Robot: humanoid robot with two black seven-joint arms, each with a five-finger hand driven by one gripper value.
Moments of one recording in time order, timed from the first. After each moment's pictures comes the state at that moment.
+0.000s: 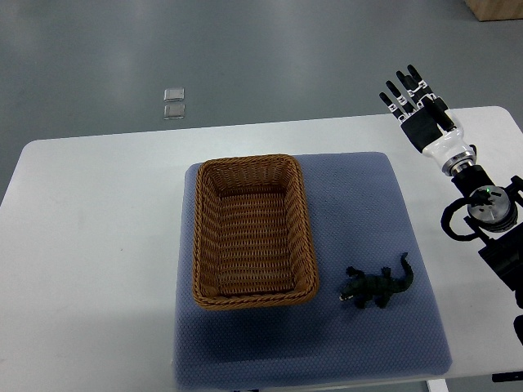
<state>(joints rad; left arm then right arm) -0.01 0.00 -0.05 -0.18 0.05 0.04 -0.03 0.65 -0.21 1.05 0.57 0.04 0.50 0.18</state>
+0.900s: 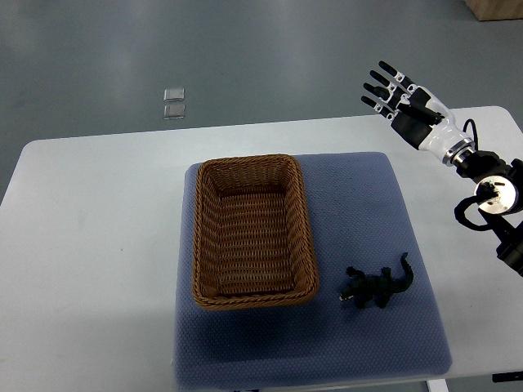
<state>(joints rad) -0.01 0.00 -0.04 -0.19 0.06 0.03 -0.03 0.67 -0.32 0.97 0.72 -0.39 0.51 0.17</state>
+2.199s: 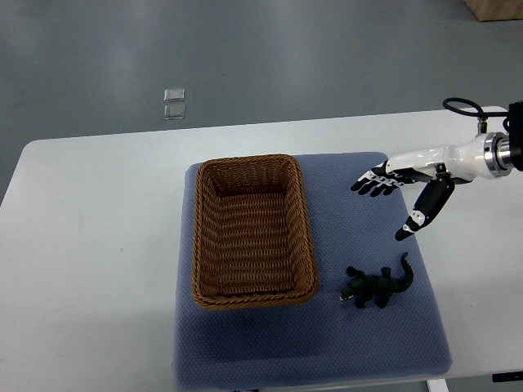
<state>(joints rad) -0.02 0.00 -0.04 -0.29 0.06 0.03 -0.03 1.04 -0.96 0.29 1.59 -0.81 0.55 -0.22</state>
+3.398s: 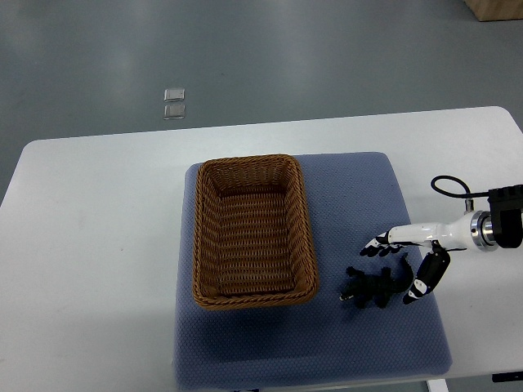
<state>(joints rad) -0.02 0.00 -0.04 -0.29 0.06 0.03 -0.03 0.75 -0.91 0.30 1.64 -1.13 0.42 -0.18</state>
